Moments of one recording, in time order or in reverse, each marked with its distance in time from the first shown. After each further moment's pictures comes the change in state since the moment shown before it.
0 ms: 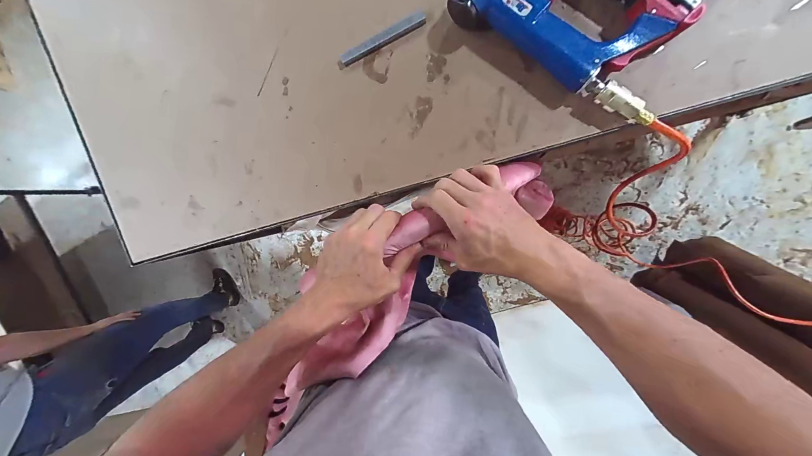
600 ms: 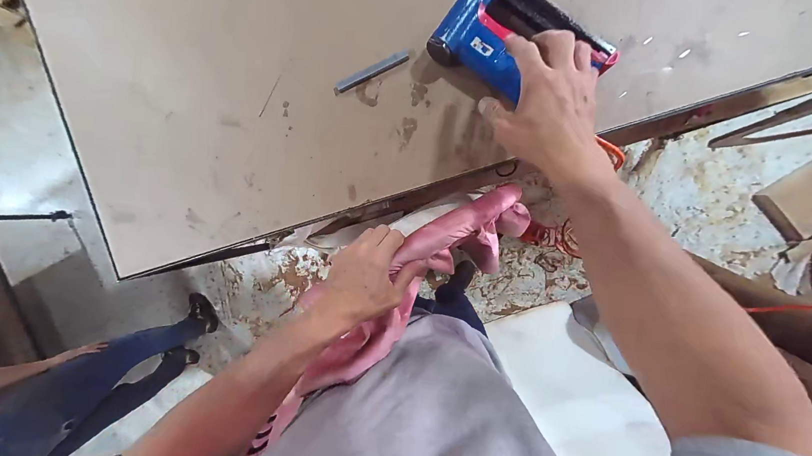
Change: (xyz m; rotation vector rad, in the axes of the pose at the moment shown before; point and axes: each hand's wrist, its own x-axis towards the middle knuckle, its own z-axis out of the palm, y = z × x) left_hand -0.015 0.017 -0.001 -0.071 -0.111 0.015; right_hand 0.036 0.062 -0.094 -0.149 0.137 0.698
